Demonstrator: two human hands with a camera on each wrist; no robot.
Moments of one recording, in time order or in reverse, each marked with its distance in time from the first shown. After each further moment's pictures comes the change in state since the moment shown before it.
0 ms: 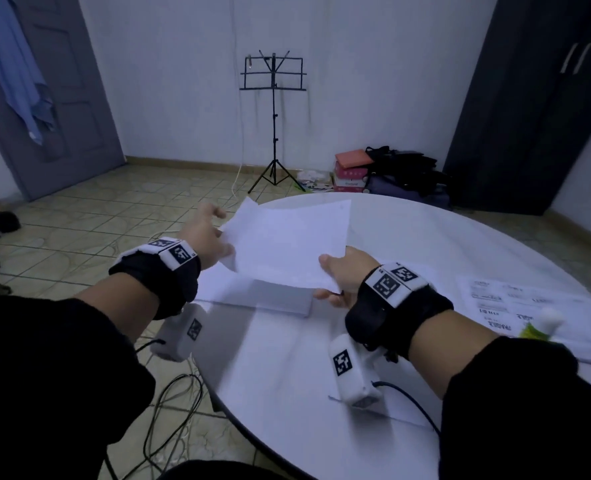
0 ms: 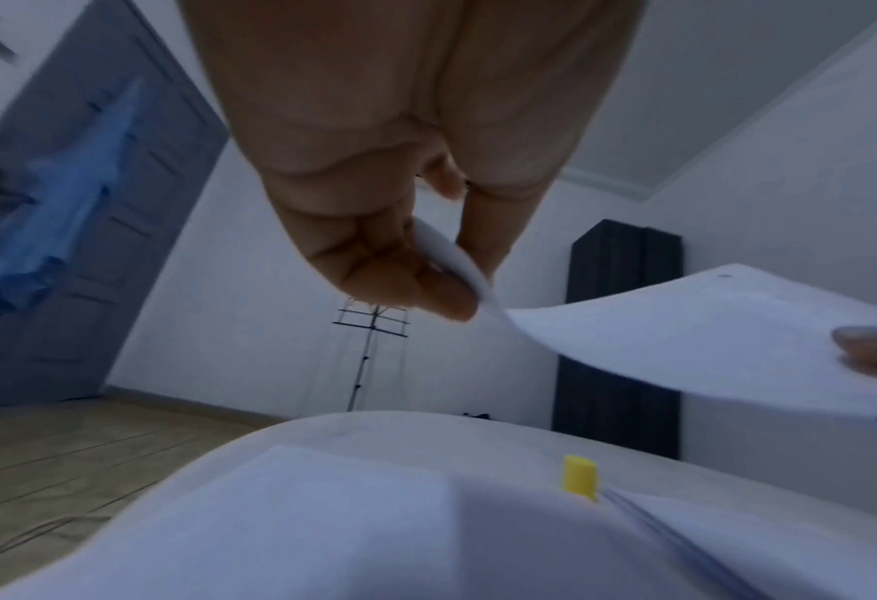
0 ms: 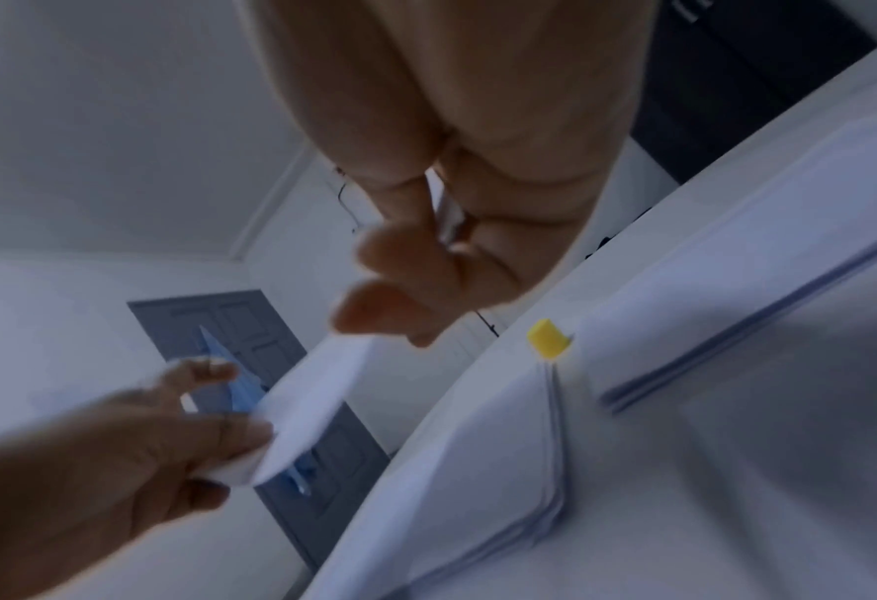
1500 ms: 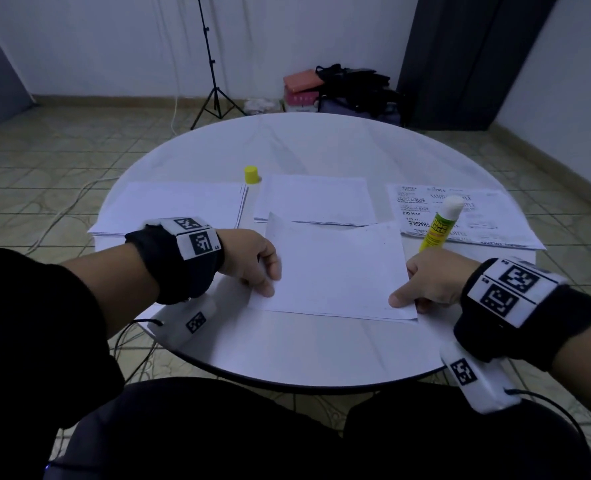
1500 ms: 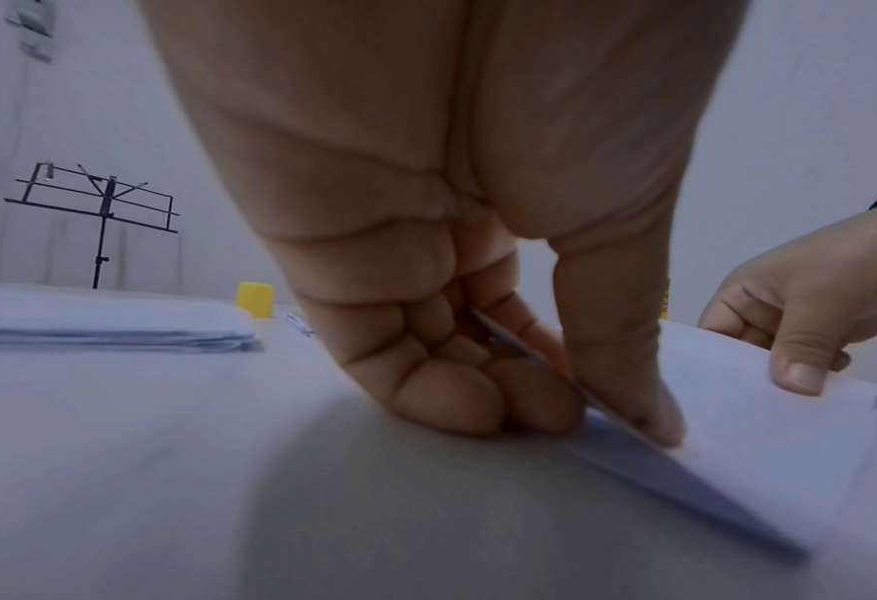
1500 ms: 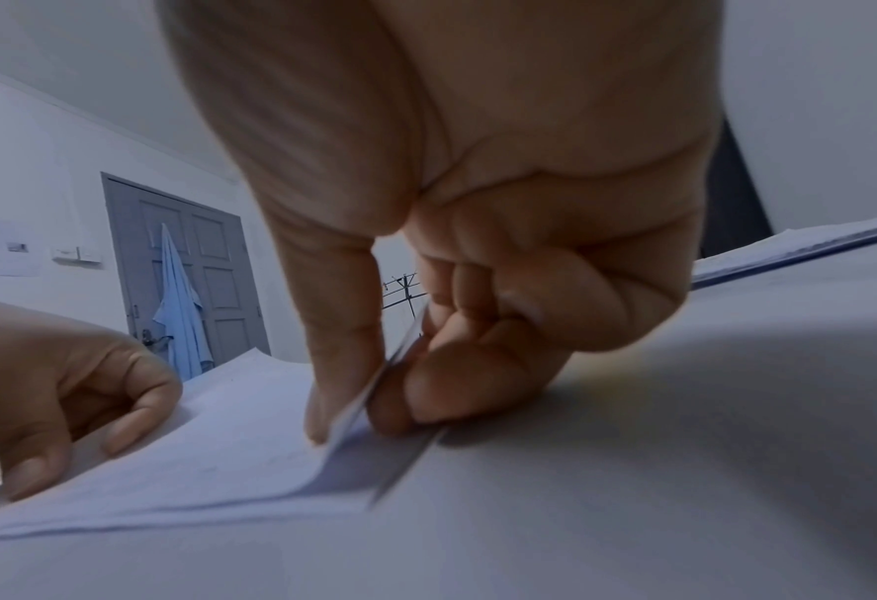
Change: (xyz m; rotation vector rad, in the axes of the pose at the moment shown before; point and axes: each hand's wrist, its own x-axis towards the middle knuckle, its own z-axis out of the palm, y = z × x) left_hand -0.115 0.073 0.127 0.526 -0.922 0.202; right_hand -0.093 0.119 -0.166 -0.859 0.075 0.220
